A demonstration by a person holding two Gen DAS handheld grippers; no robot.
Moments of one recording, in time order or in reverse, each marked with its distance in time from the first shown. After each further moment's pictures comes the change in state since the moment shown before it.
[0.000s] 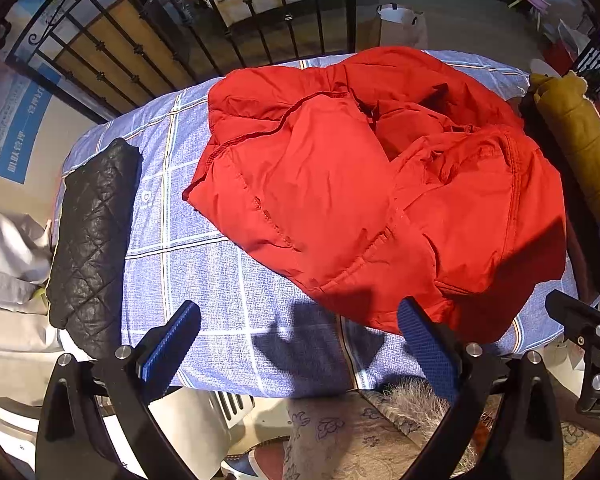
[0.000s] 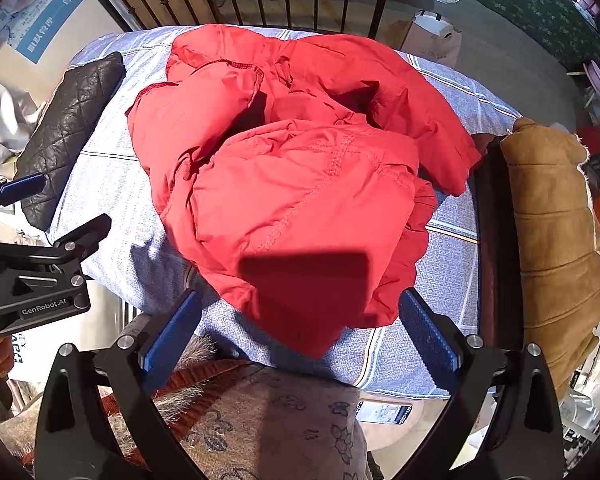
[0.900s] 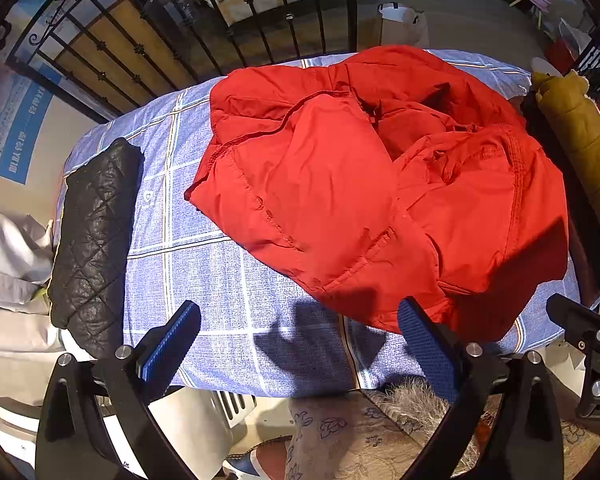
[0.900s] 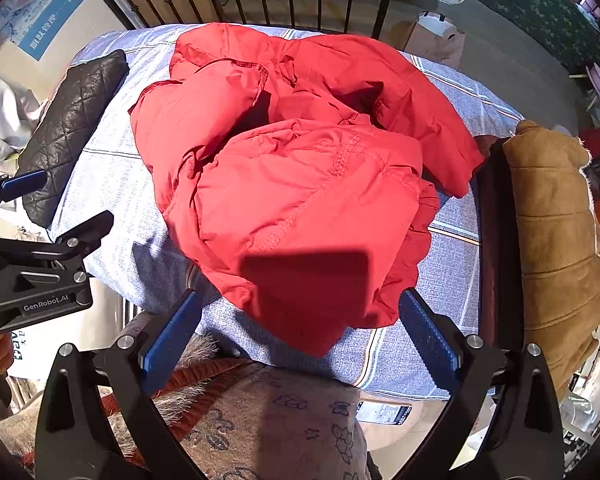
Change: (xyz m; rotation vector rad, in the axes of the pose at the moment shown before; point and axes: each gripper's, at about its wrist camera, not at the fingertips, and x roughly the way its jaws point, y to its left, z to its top) left arm 0.001 0.001 0.000 -0.001 0.004 0.003; right arm -0.001 0.001 0.000 -0.009 0.004 0.005
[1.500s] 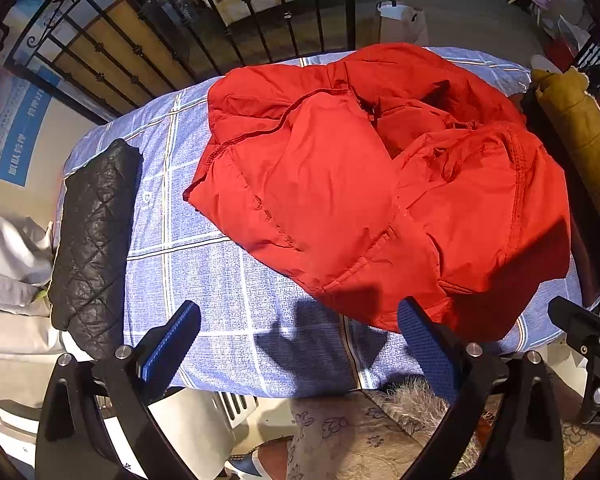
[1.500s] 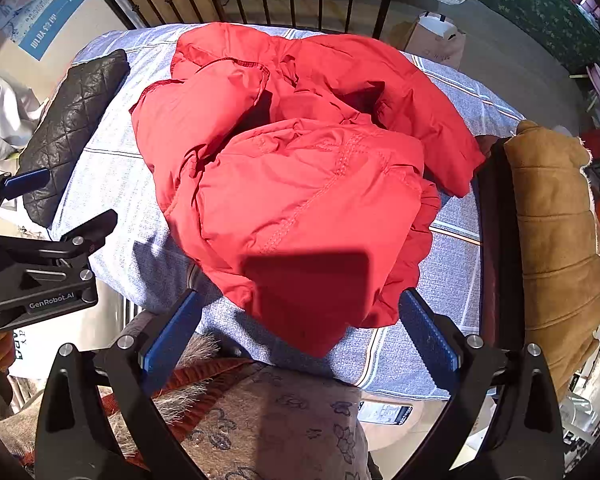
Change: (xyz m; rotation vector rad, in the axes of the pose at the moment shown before) left arm 0.003 0.002 0.000 0.010 0.002 -0.002; right arm 0.000 0.001 0.000 0.001 -0.001 0.002
